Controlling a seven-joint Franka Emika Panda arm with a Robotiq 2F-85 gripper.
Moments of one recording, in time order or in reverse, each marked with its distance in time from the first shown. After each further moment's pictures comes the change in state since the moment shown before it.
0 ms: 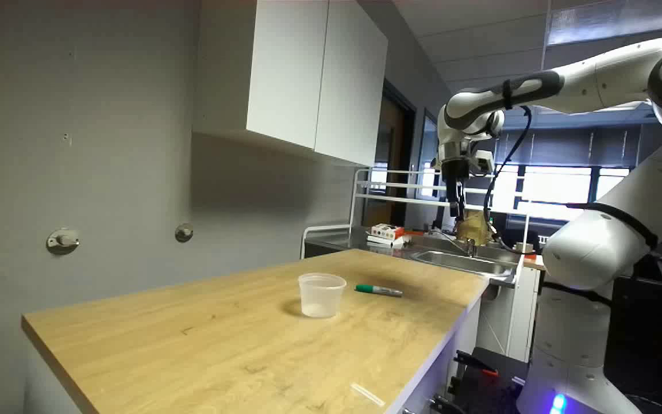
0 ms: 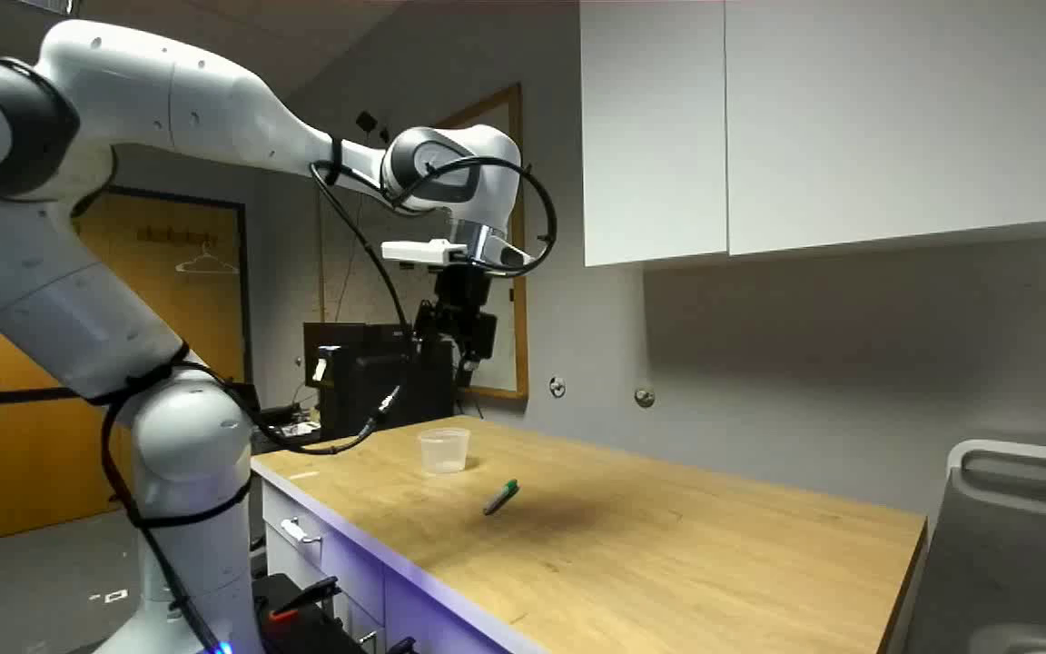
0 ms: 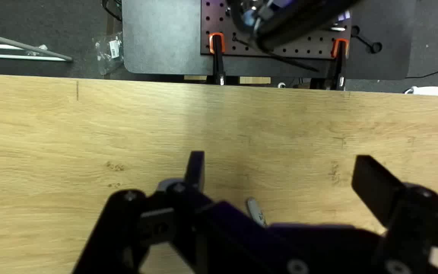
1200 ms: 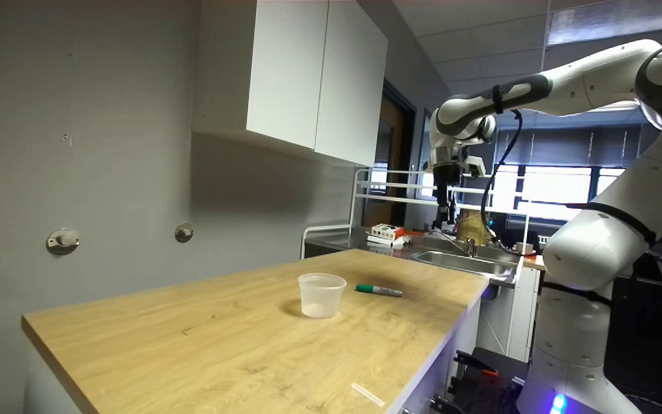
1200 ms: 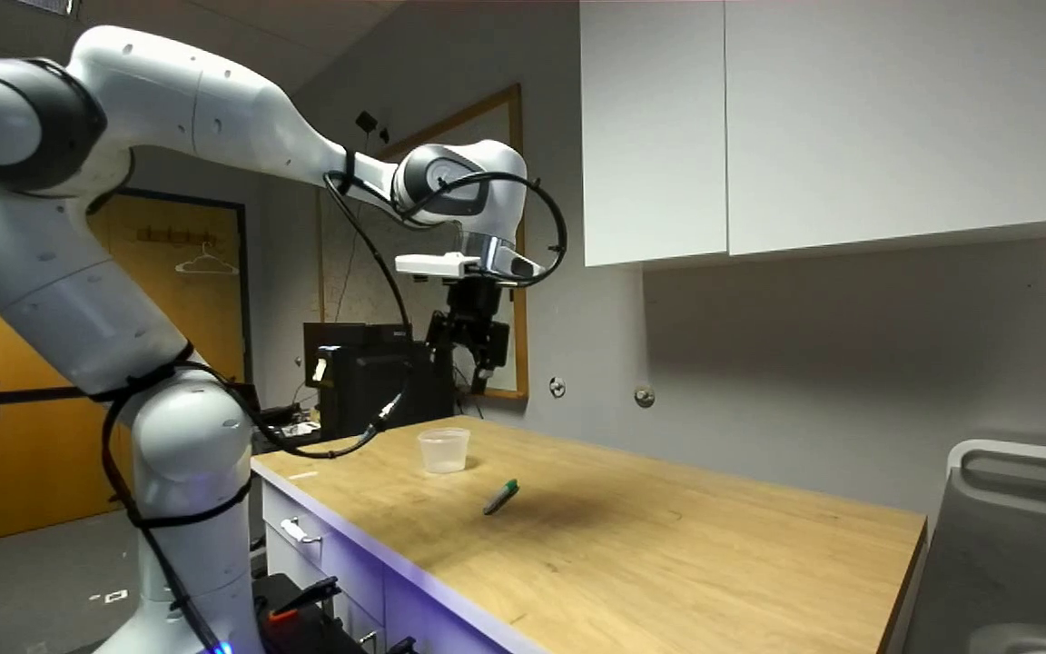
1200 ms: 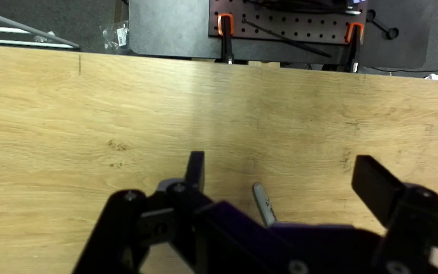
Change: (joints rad) arm 0.014 0.056 0.013 -0.004 0.001 0.083 0.000
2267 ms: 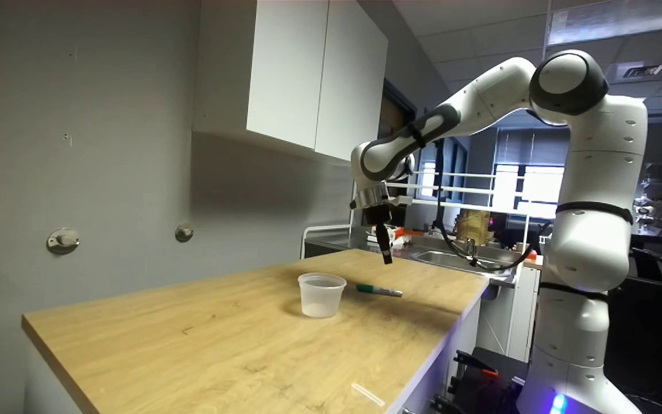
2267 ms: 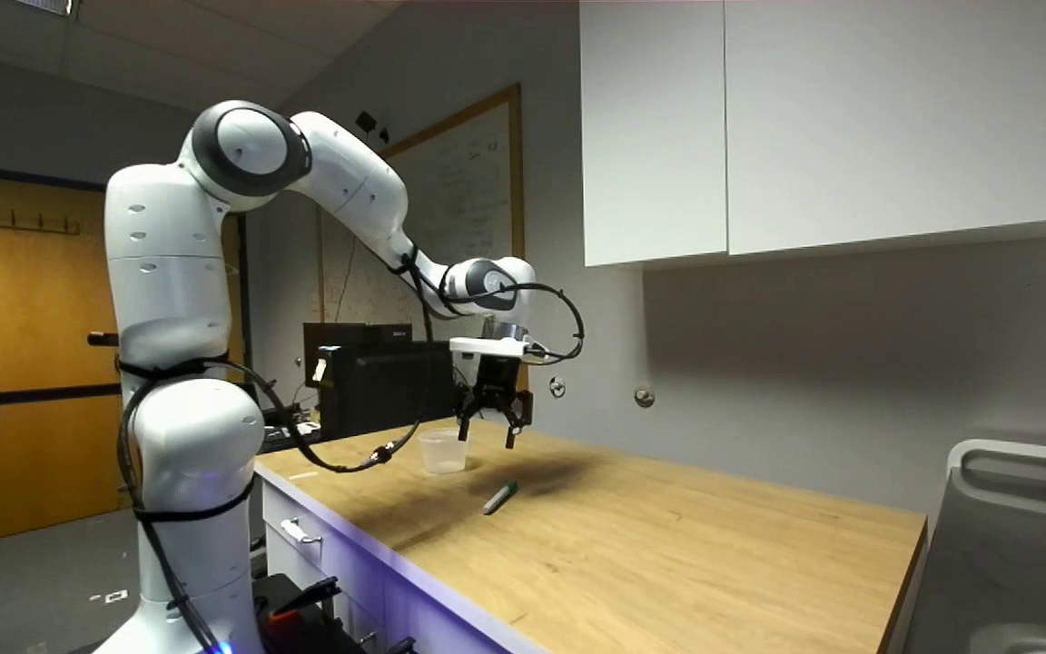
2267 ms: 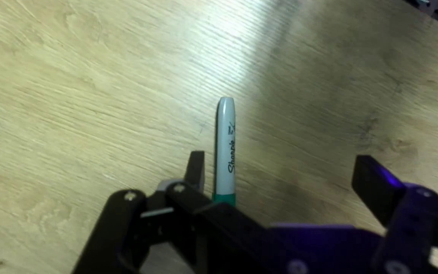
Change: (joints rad) arm 0.146 0.516 0.195 0.131 0.006 0.247 -0.096
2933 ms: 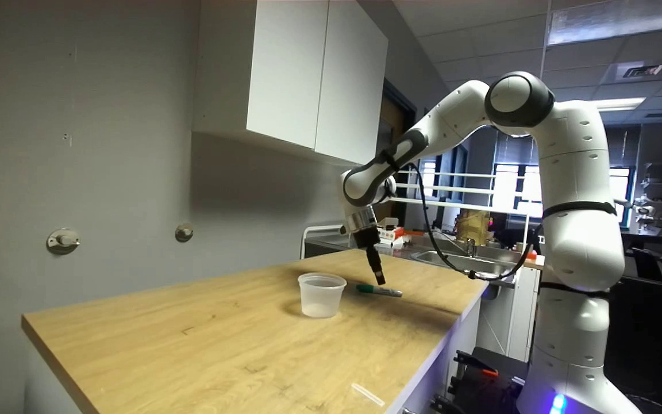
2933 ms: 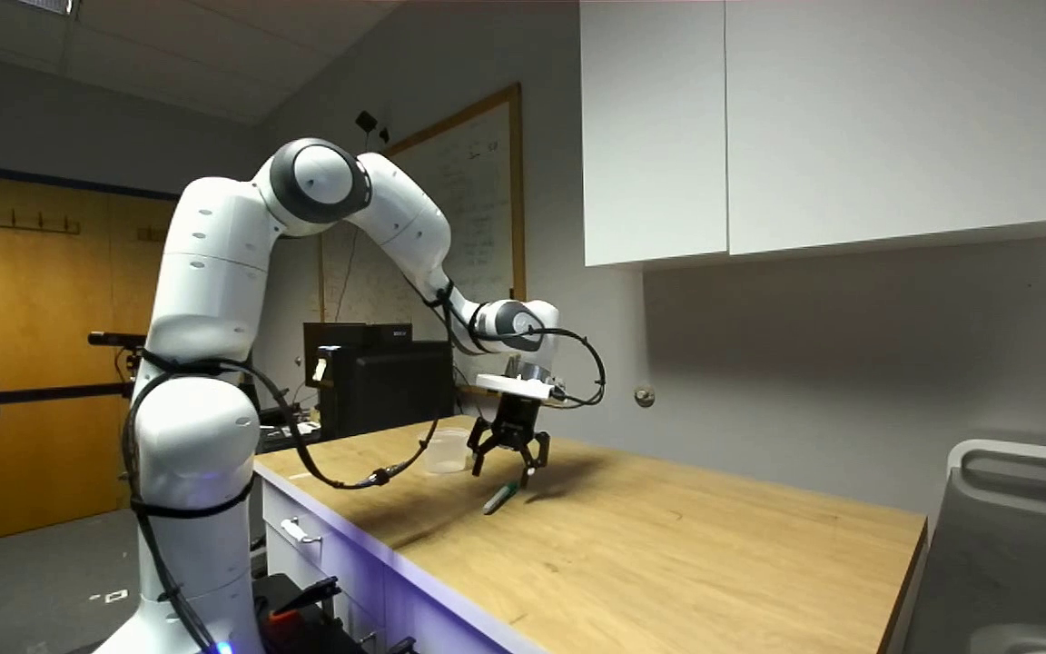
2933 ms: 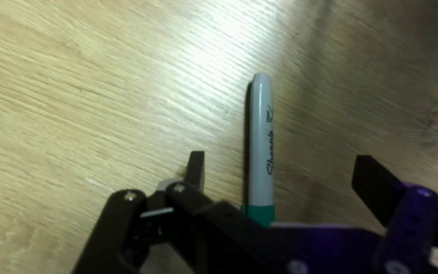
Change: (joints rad) arm -0.056 0.249 0.029 0.115 0.019 0.011 -0.058
